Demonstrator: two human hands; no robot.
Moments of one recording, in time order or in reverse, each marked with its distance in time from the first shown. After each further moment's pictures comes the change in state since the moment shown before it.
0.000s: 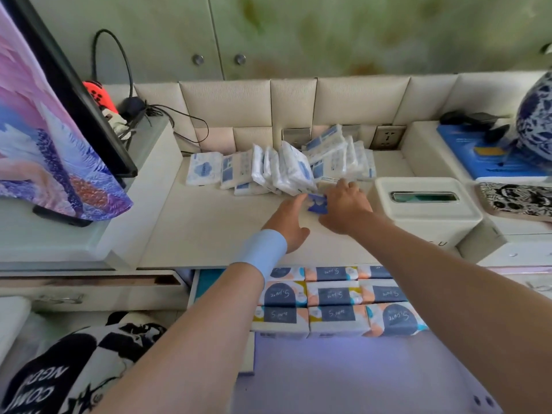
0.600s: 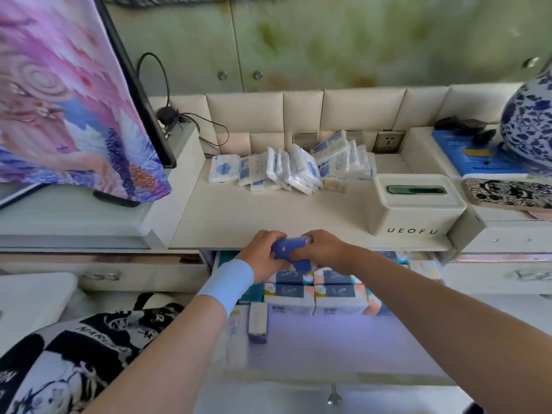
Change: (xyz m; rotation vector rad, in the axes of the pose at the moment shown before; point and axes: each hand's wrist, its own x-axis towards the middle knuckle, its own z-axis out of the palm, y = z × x) left_hand -0.117 -0.045 -0.011 -0.032 -0.059 0.026; right_hand -0.117 -0.052 0.008 1.090 -0.524 0.013
